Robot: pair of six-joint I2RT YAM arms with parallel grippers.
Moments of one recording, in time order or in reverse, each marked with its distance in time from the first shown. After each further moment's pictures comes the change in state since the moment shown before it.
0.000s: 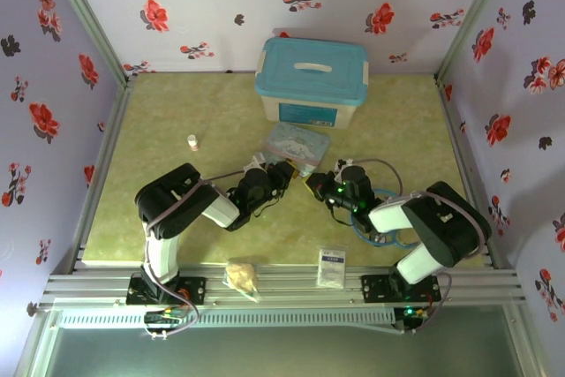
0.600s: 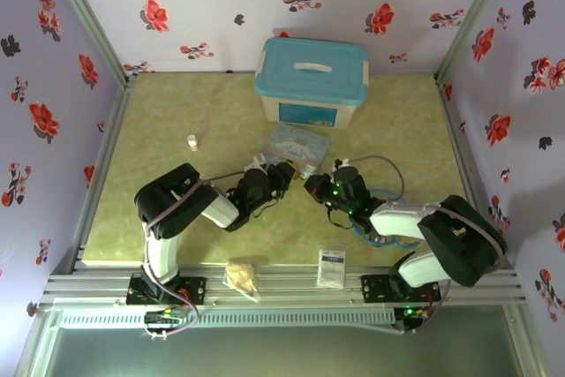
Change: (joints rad) left arm 0.006 -0.002 -0.008 0.008 0.038 -0.002; right arm 0.092 -0.126 0.021 -0.225 0.156 -0.112
